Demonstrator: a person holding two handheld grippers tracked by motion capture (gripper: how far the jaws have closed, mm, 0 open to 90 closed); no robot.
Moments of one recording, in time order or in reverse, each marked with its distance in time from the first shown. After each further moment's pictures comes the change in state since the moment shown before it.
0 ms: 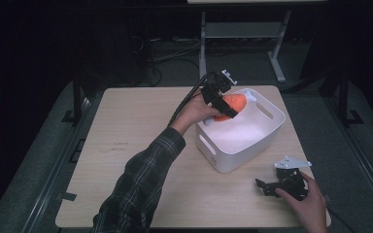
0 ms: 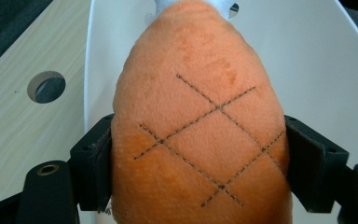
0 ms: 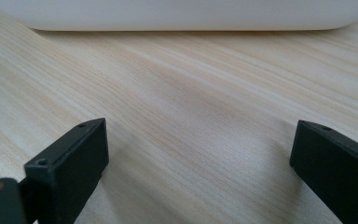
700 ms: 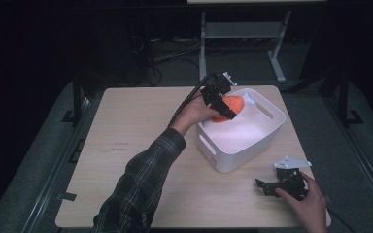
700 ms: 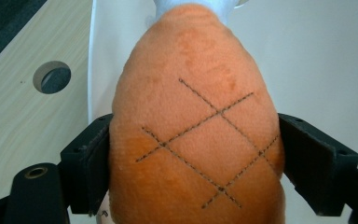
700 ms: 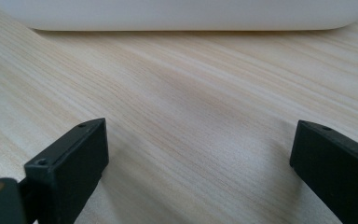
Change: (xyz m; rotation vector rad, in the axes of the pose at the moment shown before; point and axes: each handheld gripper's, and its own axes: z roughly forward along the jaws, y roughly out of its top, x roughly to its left) left arm 0.001 -0.002 0.005 0.030 0.034 0.009; right arm 0.000 0.000 0.000 0.000 0.000 0.000
